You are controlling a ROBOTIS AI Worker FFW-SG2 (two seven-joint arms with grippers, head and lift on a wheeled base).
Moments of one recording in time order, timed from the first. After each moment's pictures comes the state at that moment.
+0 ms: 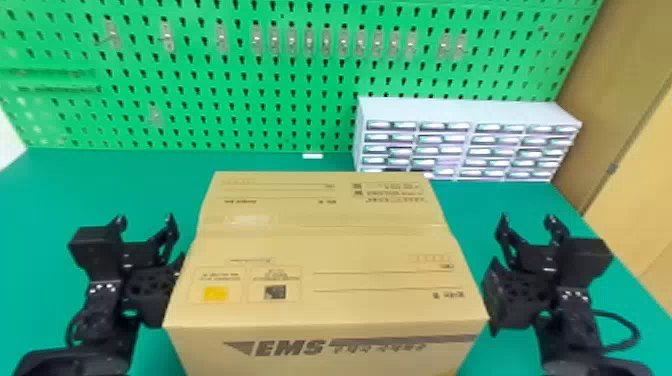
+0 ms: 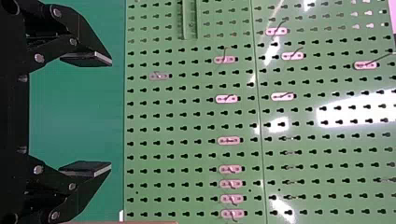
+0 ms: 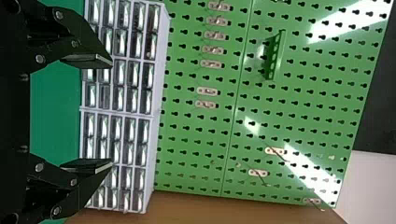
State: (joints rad) left arm -0.01 0.07 0.10 -1.40 0.02 -0.18 0.01; right arm -0.02 -0.01 -0.28 -1.40 0.10 -0.29 0.07
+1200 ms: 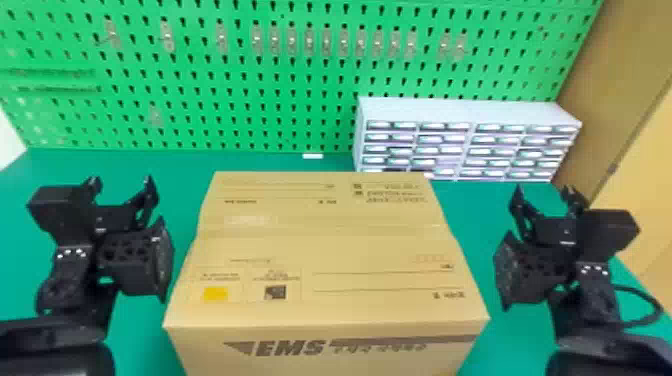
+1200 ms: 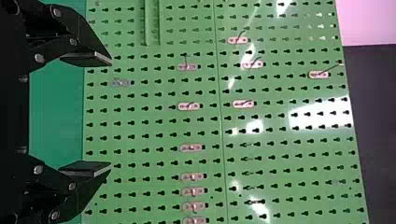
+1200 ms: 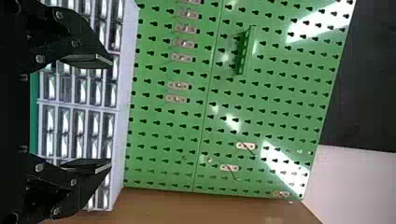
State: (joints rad) left arm -0.02 0.07 0.15 -1.59 0.01 -0.07 -0.02; right arm -0.04 -0.04 -0.27 -1.50 0.07 -0.24 0.07
